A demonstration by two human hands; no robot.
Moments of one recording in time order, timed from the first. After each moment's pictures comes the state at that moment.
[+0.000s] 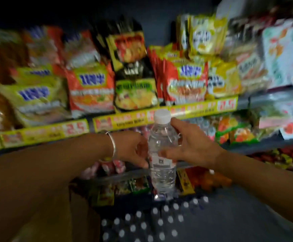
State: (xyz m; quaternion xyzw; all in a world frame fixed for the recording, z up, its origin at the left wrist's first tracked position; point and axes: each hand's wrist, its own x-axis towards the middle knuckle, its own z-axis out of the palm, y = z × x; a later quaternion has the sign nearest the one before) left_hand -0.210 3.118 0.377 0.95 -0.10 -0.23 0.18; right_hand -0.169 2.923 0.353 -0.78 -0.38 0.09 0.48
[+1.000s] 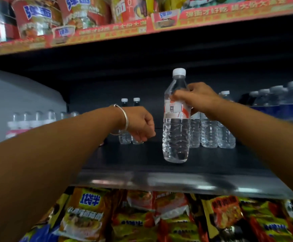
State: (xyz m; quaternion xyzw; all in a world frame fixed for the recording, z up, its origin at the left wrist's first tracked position) left_hand -0.181 3.369 0.817 0.97 0.06 0.11 0.21; right_hand -0.066 3.208 0.828 -0.72 -0.45 -0.13 0.52
